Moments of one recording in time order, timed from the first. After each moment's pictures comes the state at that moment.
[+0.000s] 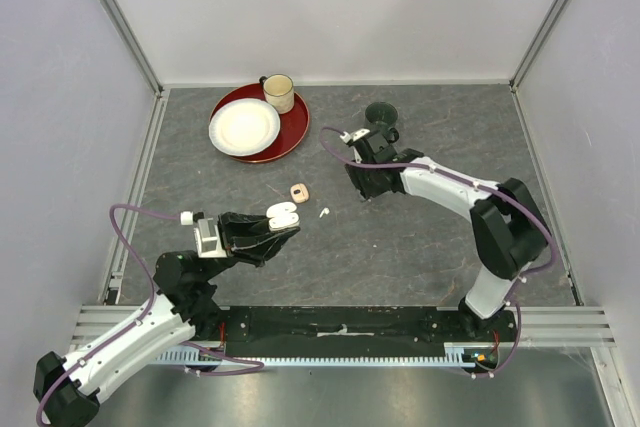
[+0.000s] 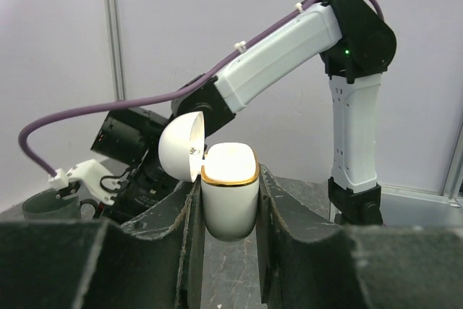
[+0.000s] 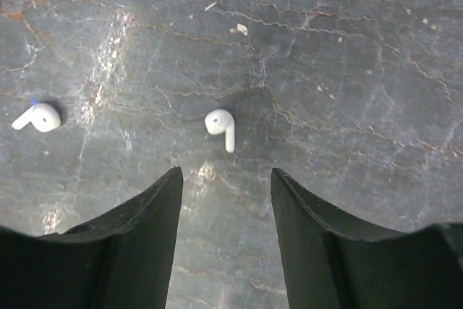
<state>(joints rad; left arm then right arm) -0.77 0.41 0.18 0.84 0.38 -0.26 0.62 1.69 1.17 -0.47 0.14 0.12</state>
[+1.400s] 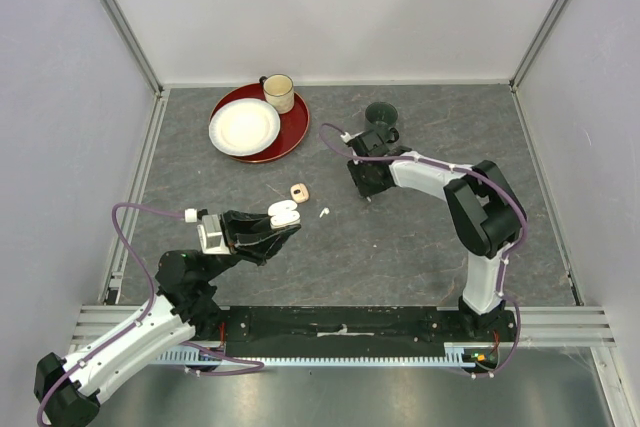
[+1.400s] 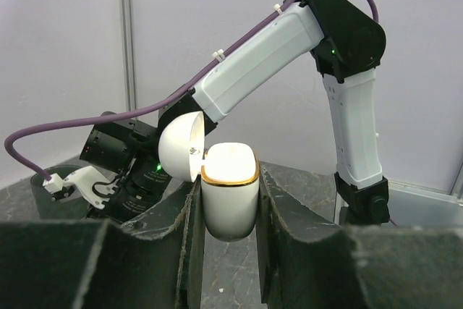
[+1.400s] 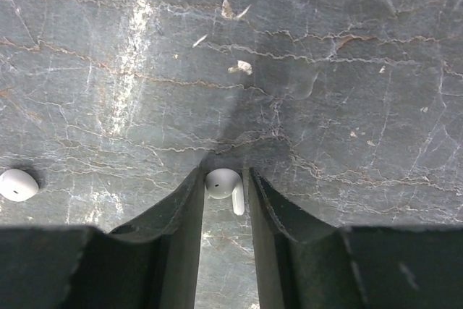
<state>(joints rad) -0.77 0.40 0.17 0.77 0.34 -0.26 0.58 1.92 1.26 -0.42 0.06 0.18</state>
